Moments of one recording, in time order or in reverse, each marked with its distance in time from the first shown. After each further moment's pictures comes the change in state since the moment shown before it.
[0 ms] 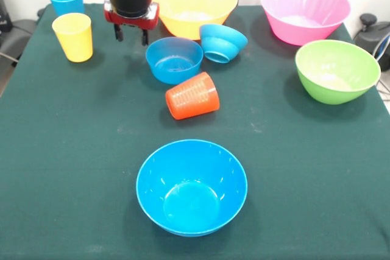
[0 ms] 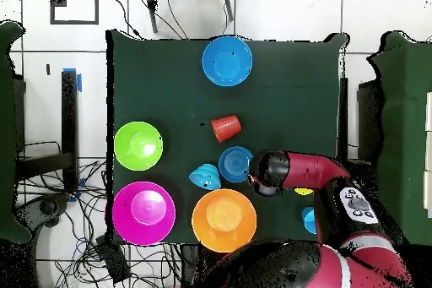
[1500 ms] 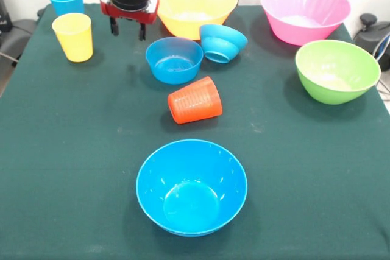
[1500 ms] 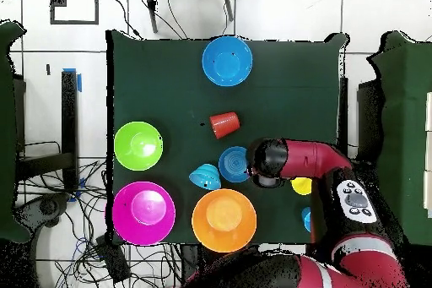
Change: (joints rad) arm 0.045 -0.061 0.000 -0.043 0.001 0.105 0.000
